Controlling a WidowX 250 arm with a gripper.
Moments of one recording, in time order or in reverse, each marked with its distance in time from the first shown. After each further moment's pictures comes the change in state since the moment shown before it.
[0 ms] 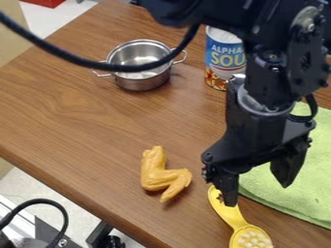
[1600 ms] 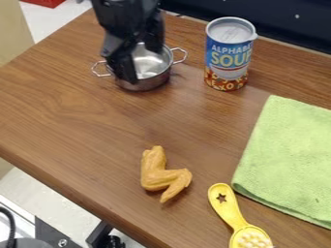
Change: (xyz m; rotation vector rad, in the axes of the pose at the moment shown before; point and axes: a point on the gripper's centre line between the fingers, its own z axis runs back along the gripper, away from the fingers) arm 0.212 0.064 0.038 -0.153 -0.216 0.743
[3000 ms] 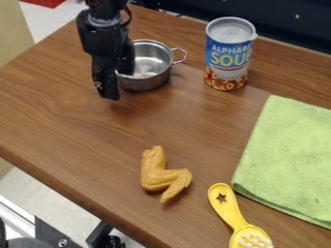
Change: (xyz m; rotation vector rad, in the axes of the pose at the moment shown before) arm 0.027 0.001 -0.069 0.185 -0.024 0.147
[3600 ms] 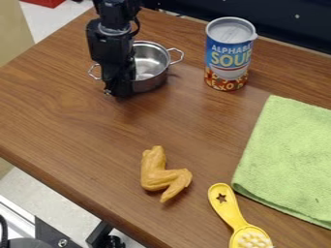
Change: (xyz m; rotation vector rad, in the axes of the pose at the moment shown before) arm -0.005 -0.001 -0.011 0.010 -0.019 0.059
